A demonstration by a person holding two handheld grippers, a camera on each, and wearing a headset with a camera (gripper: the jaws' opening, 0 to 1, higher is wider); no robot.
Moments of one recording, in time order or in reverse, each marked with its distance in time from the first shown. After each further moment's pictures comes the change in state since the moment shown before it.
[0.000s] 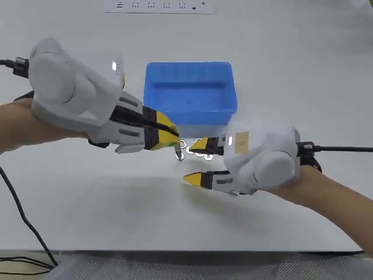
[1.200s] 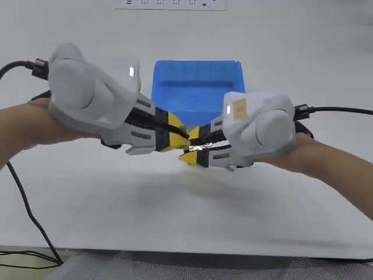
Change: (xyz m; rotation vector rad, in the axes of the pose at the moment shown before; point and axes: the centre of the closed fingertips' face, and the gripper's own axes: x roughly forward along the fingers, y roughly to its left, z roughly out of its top) left arm 0.009 0.000 -0.001 0.038 0.014 -0.002; right arm 0.012 -0.010 0.020 0.009 -0.075 0.149
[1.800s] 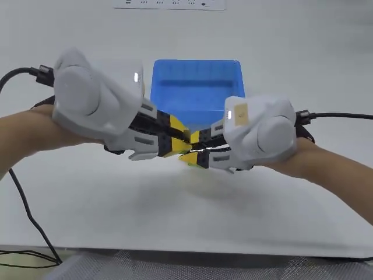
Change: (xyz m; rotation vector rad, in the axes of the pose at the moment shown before) left arm 0.004 -0.005 -0.005 -0.014 0.016 0.018; right arm -0.001 0.004 -0.001 -0.014 -0.008 -0.029
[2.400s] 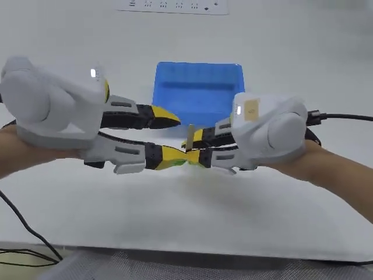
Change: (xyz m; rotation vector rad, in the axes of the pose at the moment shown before) left arm -0.037 -0.003 0.018 -0.176 -0.204 0.128; right arm -0.015 -0.003 0.019 0.040 -0.042 -0.009
